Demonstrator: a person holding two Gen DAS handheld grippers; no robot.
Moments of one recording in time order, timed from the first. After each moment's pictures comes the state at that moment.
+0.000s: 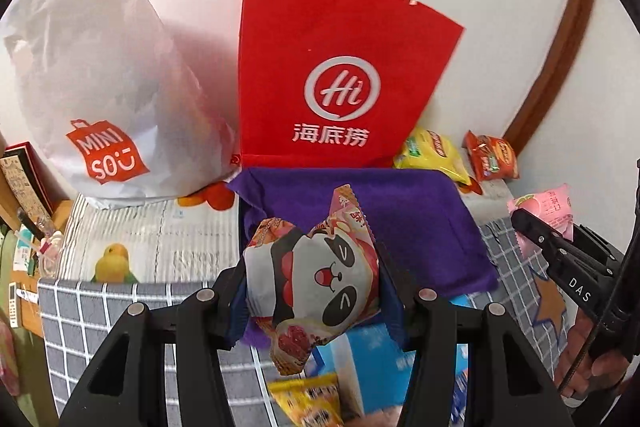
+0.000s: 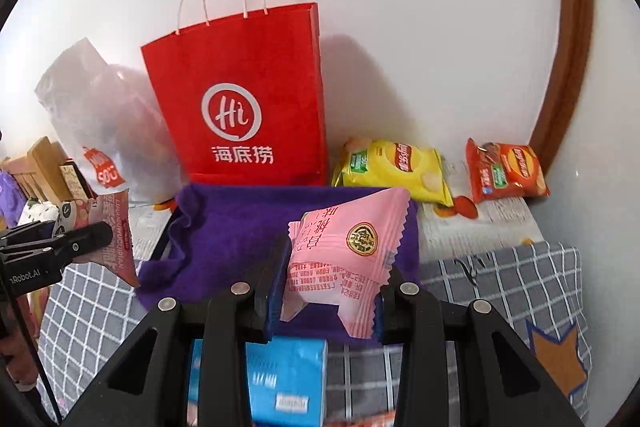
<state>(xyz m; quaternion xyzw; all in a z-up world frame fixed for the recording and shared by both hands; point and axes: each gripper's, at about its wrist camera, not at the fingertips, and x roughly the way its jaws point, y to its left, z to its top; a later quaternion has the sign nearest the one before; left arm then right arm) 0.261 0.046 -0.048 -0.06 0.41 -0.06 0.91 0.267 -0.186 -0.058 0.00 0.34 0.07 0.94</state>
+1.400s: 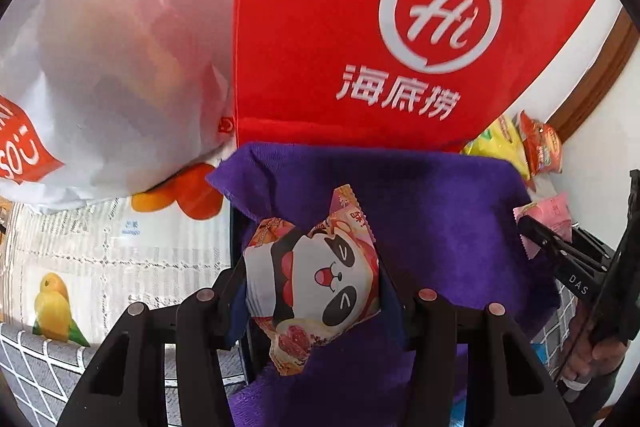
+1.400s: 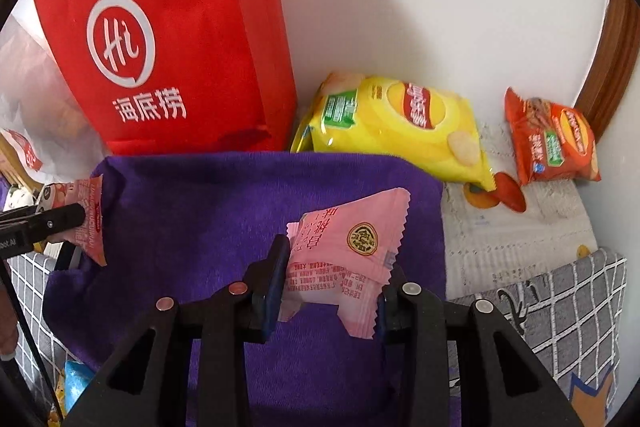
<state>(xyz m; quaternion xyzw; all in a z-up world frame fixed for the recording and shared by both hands) 0.367 0.057 -0.147 -0.08 0.49 -0.07 0.87 0.391 -0.196 -0.161 0.00 0.42 0.07 0.90</state>
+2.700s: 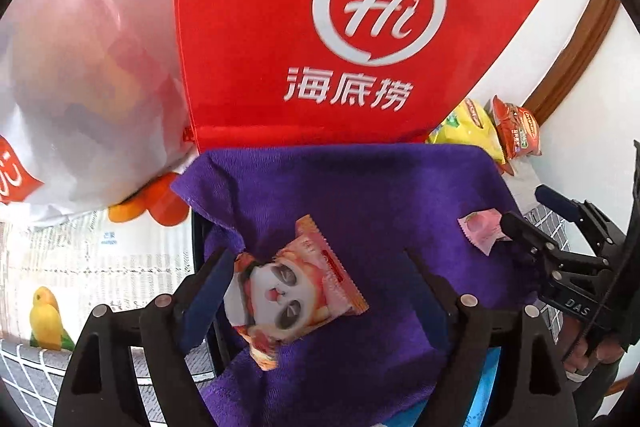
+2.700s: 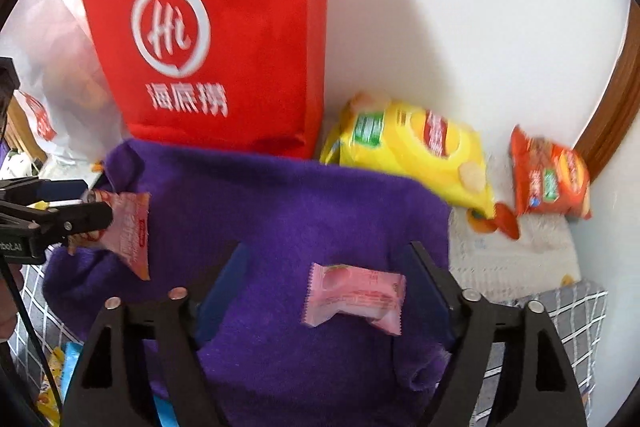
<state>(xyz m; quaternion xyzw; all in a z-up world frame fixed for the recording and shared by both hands) 0.363 0.032 -0.134 -0.06 0.48 -0.11 0.87 0.367 -0.173 -0.137 -0.06 0.39 0.08 0.92</state>
